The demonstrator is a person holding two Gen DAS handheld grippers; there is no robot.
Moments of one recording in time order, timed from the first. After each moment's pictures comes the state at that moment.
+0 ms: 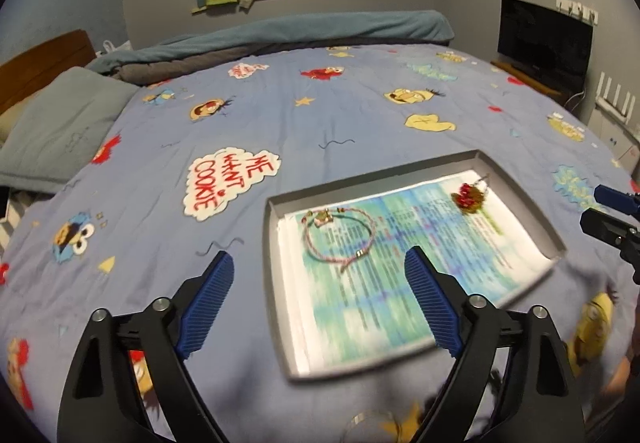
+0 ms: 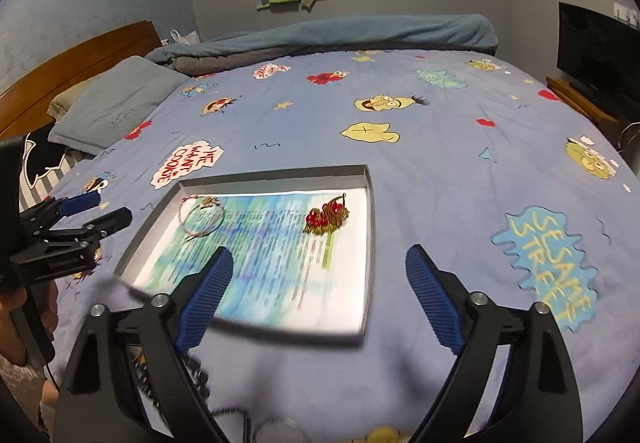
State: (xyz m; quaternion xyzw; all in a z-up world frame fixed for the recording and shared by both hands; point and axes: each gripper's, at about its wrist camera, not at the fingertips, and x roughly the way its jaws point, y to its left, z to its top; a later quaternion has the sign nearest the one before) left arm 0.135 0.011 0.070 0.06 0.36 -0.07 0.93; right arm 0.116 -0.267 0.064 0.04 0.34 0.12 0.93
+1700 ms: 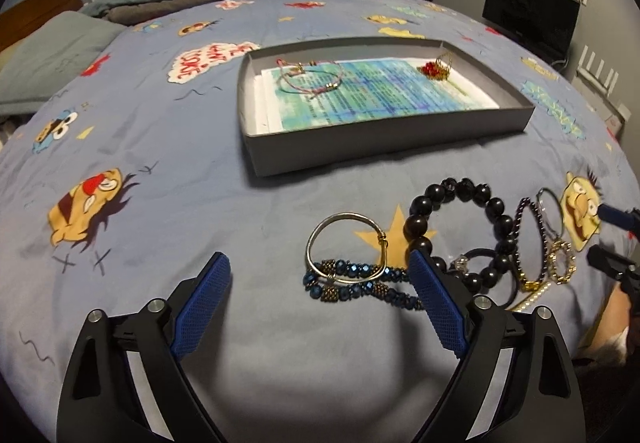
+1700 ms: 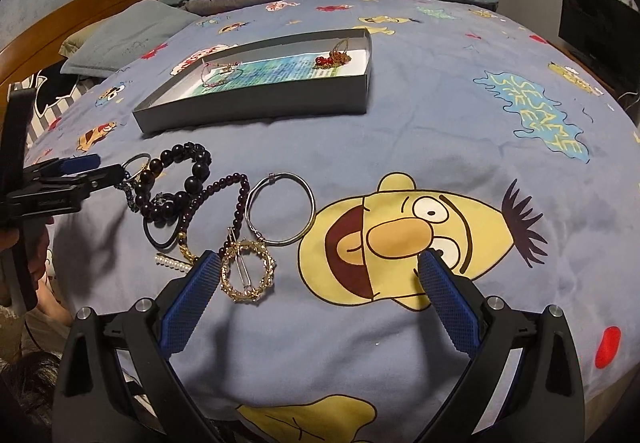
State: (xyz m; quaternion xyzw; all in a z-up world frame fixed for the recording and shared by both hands) left arm 0.040 0.021 -0.022 0.04 0.43 -0.10 0.90; right arm -0.009 -0.272 -0.027 0.00 0.41 0.12 0.90
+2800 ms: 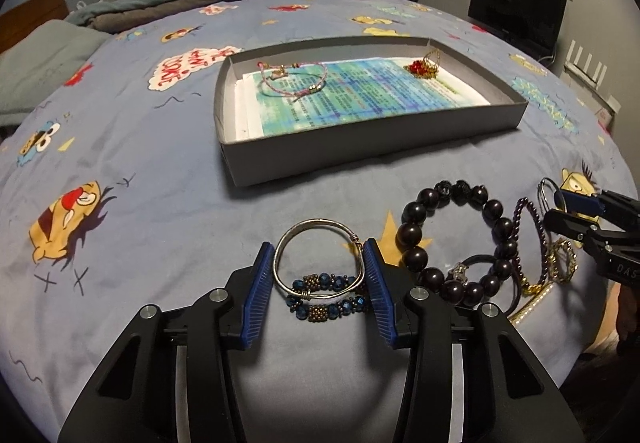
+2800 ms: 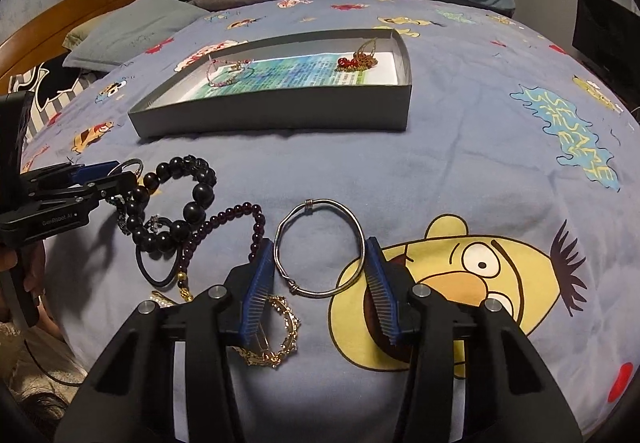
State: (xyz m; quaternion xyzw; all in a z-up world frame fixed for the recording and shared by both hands) left arm 0.047 0.017 -0.026 0.04 0.42 -0.13 0.90; right arm 0.025 -0.247 -0.035 -0.01 0.40 0.14 0.90
